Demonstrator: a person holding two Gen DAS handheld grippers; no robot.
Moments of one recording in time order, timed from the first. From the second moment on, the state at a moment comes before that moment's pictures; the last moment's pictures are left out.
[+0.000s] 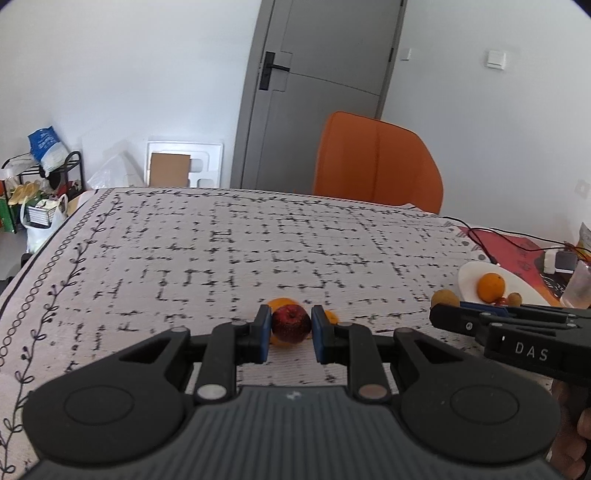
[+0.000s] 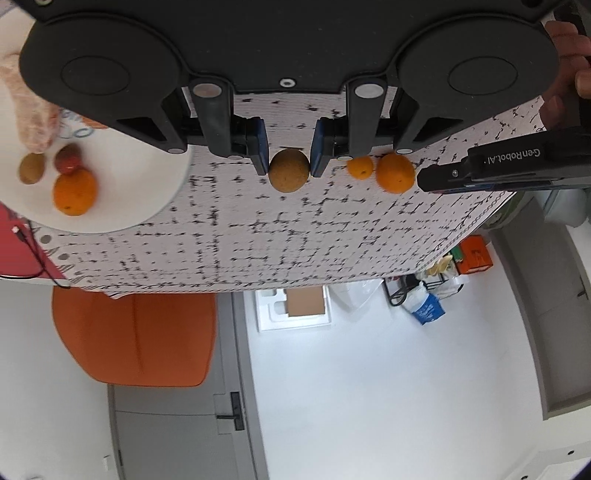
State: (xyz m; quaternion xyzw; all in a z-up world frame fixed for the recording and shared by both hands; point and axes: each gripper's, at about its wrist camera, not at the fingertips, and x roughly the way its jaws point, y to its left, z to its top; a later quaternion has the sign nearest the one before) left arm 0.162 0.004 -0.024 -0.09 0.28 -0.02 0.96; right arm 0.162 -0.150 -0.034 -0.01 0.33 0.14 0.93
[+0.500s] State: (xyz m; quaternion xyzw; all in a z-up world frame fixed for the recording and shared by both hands) left arm 0.170 -0.044 -0.021 -0.07 0.28 -0.06 0.95; right arm 0.145 -0.206 -0.019 0.01 0.31 0.08 0.95
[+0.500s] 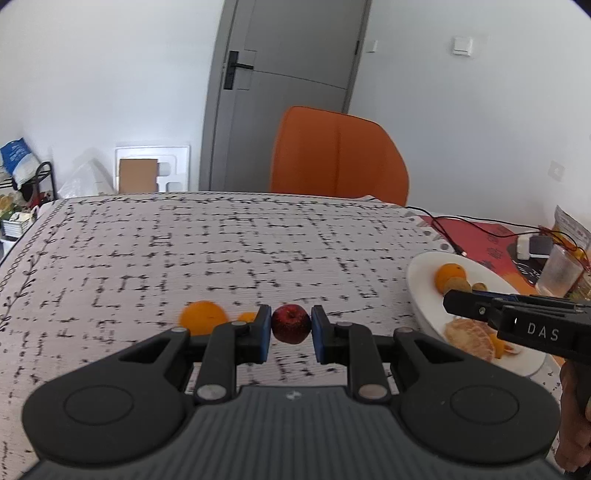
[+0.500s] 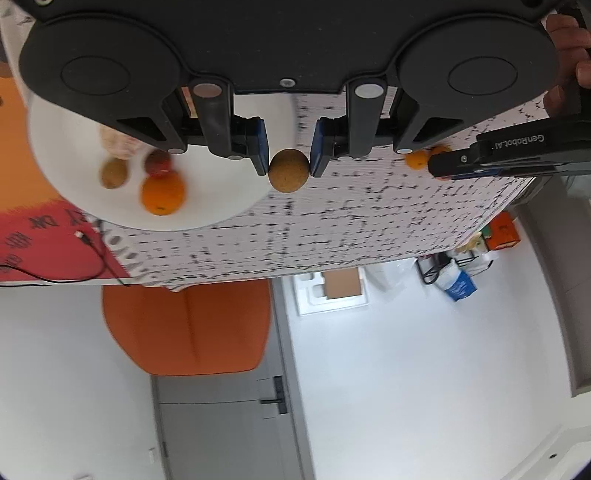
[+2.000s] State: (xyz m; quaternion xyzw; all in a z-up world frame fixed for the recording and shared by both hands) left arm 0.187 -0.145 -0.021 -0.01 0.29 -0.12 0.95; right arm 0.110 -0.302 -0.024 0.07 0.30 0.03 0.95
